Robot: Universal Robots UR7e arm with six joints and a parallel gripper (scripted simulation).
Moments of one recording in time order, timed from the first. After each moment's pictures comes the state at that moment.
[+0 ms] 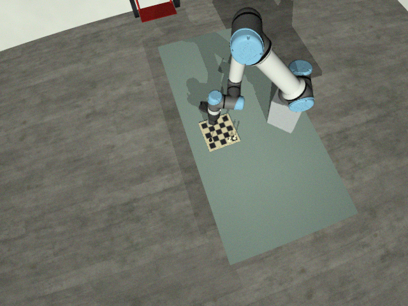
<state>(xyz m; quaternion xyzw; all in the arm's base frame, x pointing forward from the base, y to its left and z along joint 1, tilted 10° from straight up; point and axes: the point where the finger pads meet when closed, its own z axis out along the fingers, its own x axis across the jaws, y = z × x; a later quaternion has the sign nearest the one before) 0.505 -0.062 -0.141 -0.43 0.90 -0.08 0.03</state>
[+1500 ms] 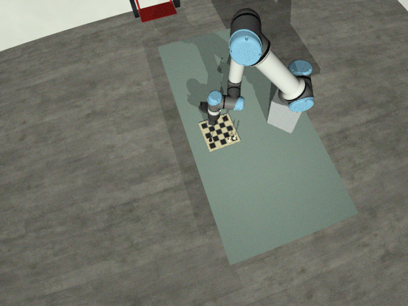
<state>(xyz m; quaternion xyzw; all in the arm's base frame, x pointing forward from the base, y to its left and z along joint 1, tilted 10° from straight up) 0.505 -0.063 -0.145 -0.43 0.90 -0.08 0.03</state>
